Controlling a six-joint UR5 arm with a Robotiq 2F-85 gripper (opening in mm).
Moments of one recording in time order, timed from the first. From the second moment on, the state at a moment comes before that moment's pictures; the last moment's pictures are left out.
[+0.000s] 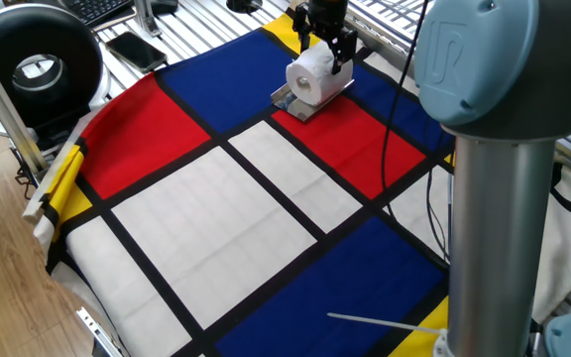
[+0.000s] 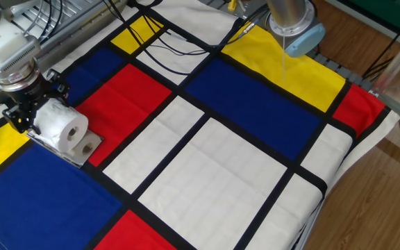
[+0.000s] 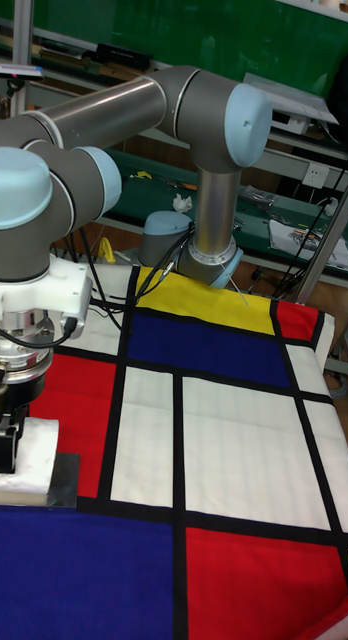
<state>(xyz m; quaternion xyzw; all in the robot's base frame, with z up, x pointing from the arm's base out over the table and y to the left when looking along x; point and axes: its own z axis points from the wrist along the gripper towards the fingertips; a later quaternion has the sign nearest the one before) 0.669 -0.182 0.070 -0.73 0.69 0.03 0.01</state>
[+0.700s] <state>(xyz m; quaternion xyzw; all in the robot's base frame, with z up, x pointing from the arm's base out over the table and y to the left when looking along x) 0.663 -0.175 0.071 -0.72 0.70 0.04 0.01</state>
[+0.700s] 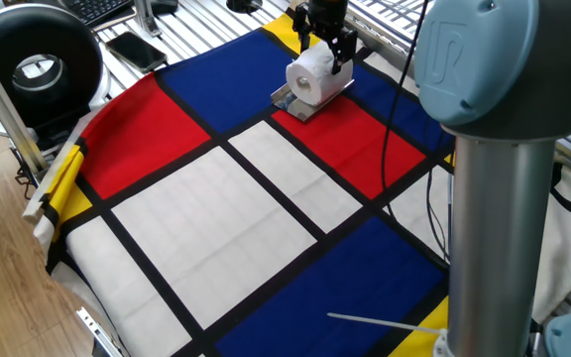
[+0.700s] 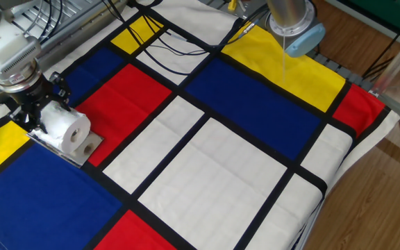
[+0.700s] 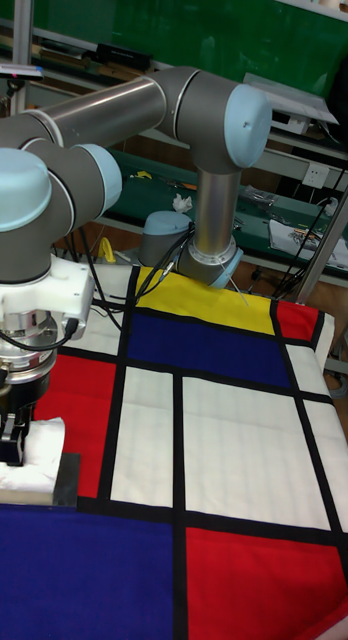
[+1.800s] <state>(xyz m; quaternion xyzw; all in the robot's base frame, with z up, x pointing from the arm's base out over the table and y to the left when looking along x) 0.658 -0.166 0.082 -0.69 0.72 0.06 0.01</state>
